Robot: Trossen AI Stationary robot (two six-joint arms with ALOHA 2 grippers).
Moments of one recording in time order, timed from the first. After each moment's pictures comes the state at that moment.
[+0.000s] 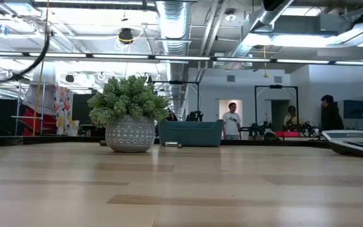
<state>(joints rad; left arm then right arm) -0.93 1.67 0.94 -1.00 -0.04 -1.09 0.45 1.23 0.72 0.34 0.16 0.08</state>
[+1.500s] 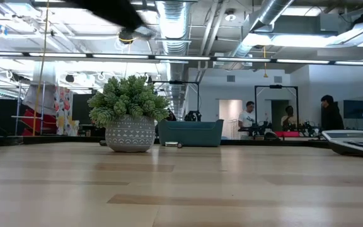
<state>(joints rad) -0.60 1.67 1.16 -0.26 -0.63 -0.13 0.67 1.07 0.72 0.25 0.31 -0.17</state>
